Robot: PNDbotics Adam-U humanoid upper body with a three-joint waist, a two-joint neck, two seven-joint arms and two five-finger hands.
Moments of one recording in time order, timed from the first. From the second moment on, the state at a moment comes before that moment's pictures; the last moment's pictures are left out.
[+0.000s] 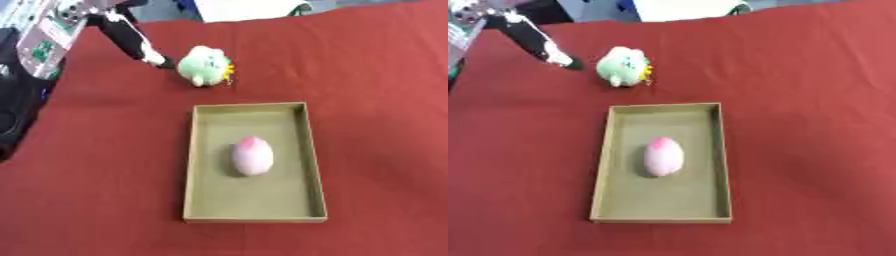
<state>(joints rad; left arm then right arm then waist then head) -1.10 0.57 -0.27 -1.27 -0.78 -0.22 -0.55 -0.10 -0.80 -0.28 -1.99 0.35 -0.16 -0.63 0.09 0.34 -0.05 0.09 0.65</state>
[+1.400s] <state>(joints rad) -1.12 0.53 -0.25 -1.14 -0.87 -0.19 -0.62 -0.14 -0.73 -0.28 -1.99 0.30 -0.16 -0.62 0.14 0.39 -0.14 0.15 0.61</state>
